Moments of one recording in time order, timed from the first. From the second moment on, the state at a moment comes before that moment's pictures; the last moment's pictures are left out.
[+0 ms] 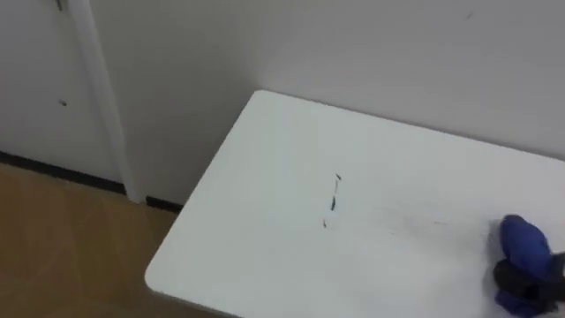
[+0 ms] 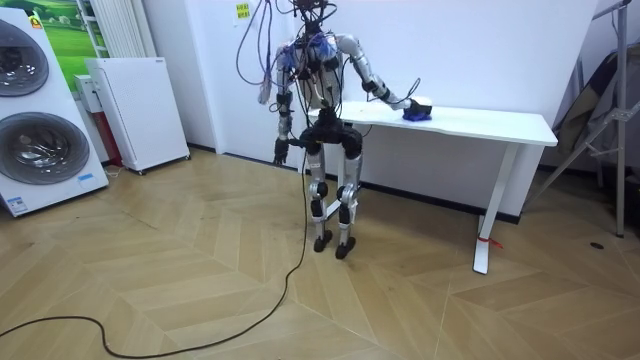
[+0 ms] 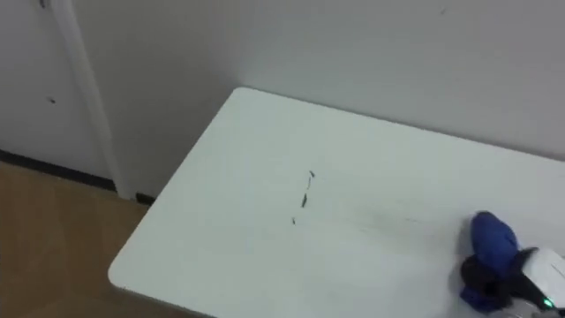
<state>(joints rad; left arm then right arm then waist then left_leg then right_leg) 0.17 0.25 0.02 1.01 0.62 0.33 -0.04 0.04 -0.33 0.06 0.60 -0.64 0.29 -0.43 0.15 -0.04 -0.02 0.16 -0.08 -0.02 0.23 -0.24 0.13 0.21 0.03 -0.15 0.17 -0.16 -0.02</state>
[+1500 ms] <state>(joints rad) 0.18 0.25 0.10 0.93 0.57 0.30 -0.03 -0.03 -0.32 0.03 0.63 -0.60 0.03 -0.52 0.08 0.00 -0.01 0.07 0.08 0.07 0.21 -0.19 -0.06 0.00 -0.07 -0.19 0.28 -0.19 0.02</state>
